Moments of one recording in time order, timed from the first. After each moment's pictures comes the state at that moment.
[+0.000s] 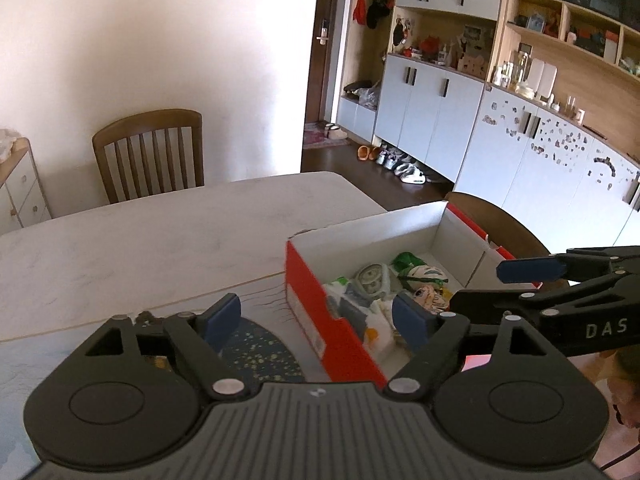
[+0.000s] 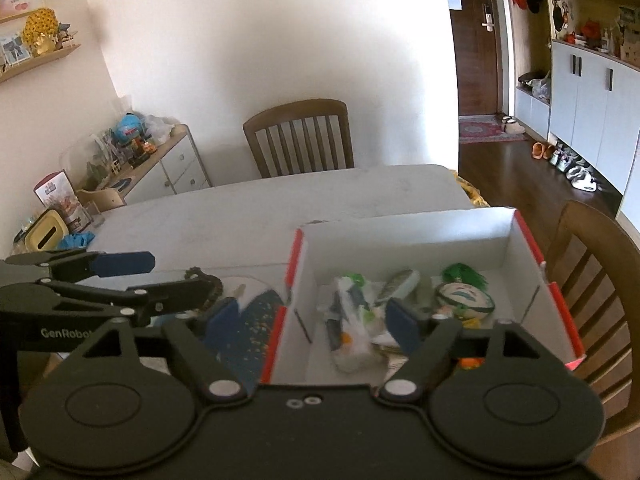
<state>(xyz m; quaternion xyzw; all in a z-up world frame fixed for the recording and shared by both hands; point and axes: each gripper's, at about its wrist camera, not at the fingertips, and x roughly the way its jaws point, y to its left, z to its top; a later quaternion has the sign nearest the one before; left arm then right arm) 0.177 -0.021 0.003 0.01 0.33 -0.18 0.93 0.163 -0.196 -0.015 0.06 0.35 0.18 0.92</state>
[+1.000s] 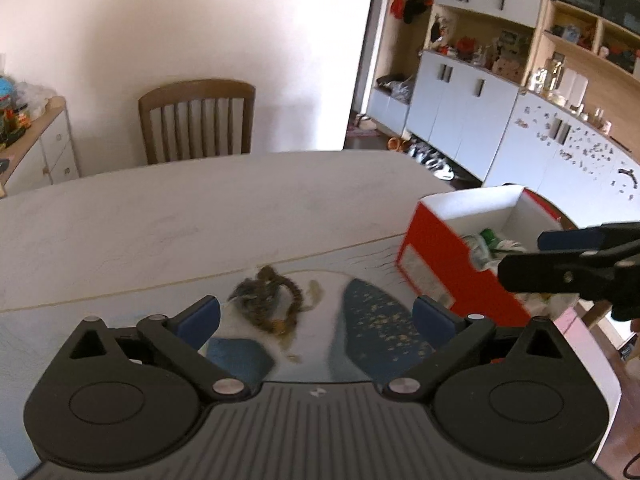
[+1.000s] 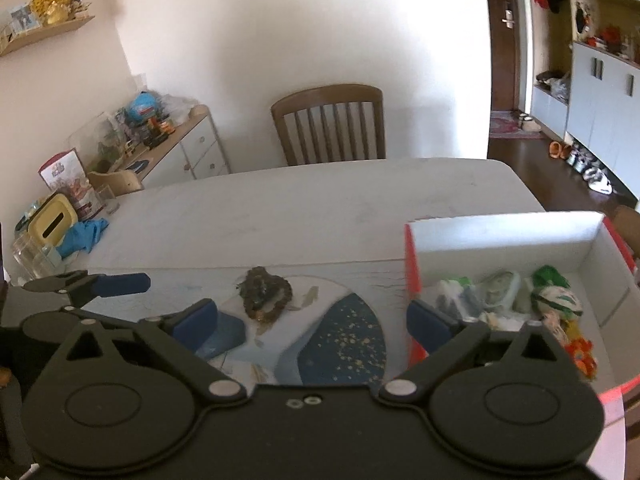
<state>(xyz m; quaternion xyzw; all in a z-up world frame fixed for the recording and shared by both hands) 0.197 0.118 -0.047 -0.01 0.35 -0.15 0.92 0.183 -0.067 -0.027 0.03 0.36 0.19 0.91</state>
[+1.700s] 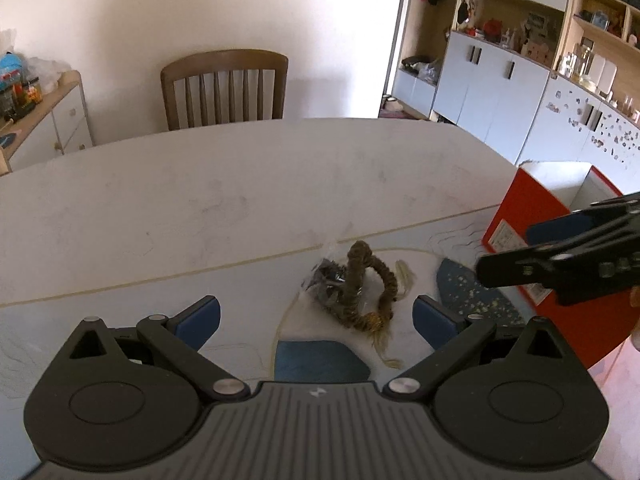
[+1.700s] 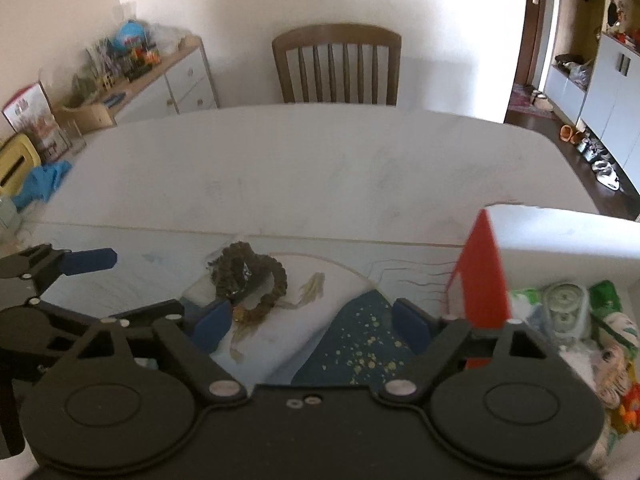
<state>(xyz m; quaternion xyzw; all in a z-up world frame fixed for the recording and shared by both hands) 0.255 0.166 -0.115 0.00 0.37 -0.12 0.92 0.269 -0.005 -0.101 -0.03 0.45 0.18 0.88</state>
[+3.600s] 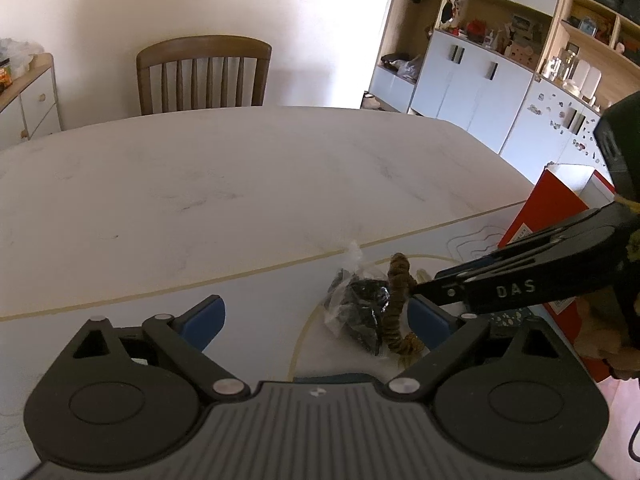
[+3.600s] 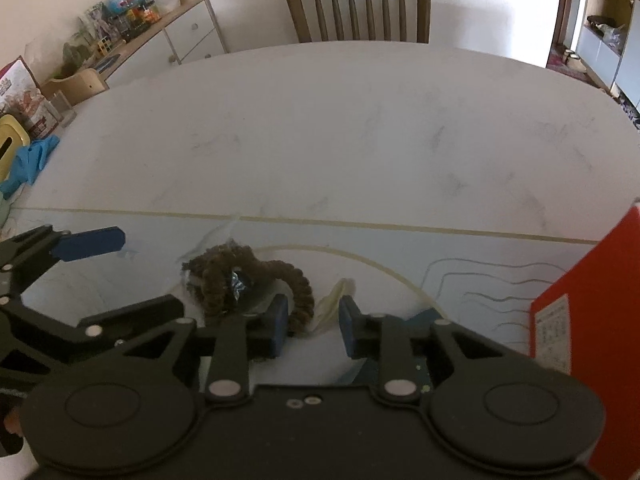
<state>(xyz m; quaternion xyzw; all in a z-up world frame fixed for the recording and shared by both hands) 0.294 0.180 -0.146 -0.02 0.38 -0.17 0.91 0.329 0.028 -0.165 -0.01 0.51 0.22 0.83</state>
